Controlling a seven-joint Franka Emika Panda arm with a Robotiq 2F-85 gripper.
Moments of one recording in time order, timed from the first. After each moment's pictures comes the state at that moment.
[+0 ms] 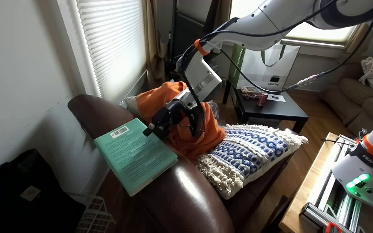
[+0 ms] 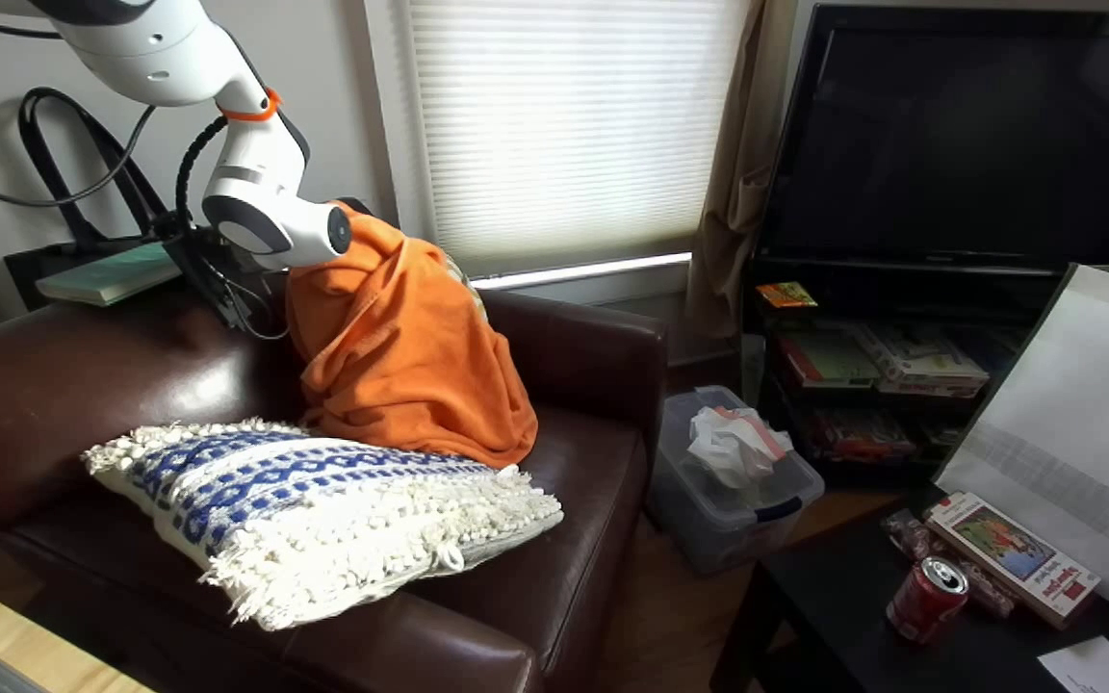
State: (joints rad) arm 0.25 0.82 0.22 -1.71 1.51 2.01 -1.09
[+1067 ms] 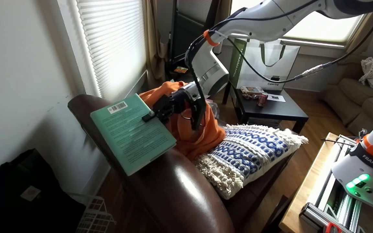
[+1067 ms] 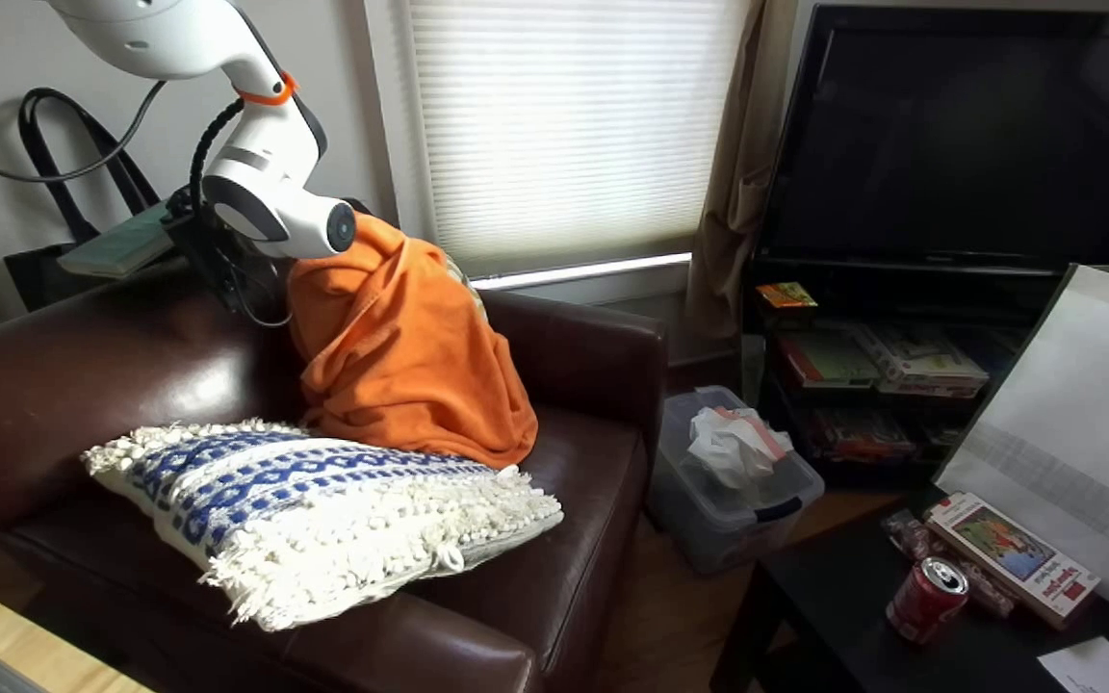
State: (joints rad) arm 0.20 0.72 0.23 -1.81 1.68 1.99 -1.23
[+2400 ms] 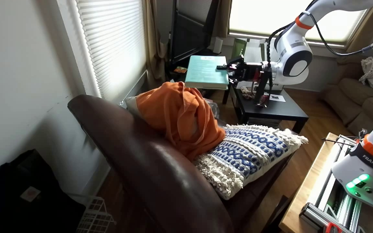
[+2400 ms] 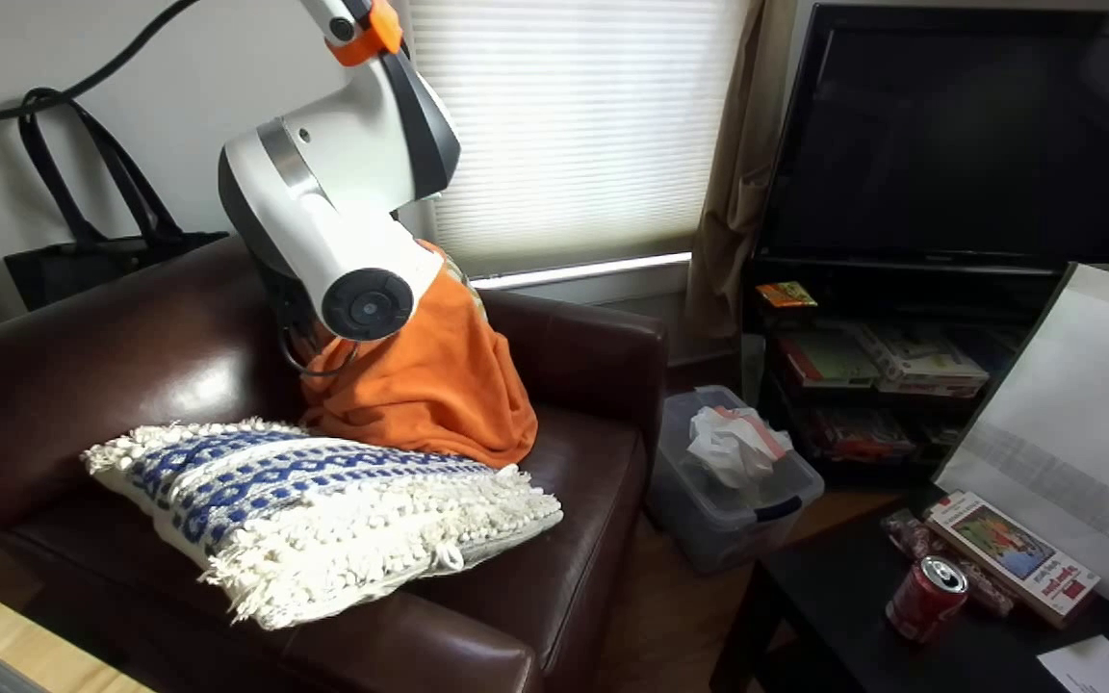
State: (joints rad) arm -0.06 0.13 -0.08 -2.58 2.16 1.84 -1.32
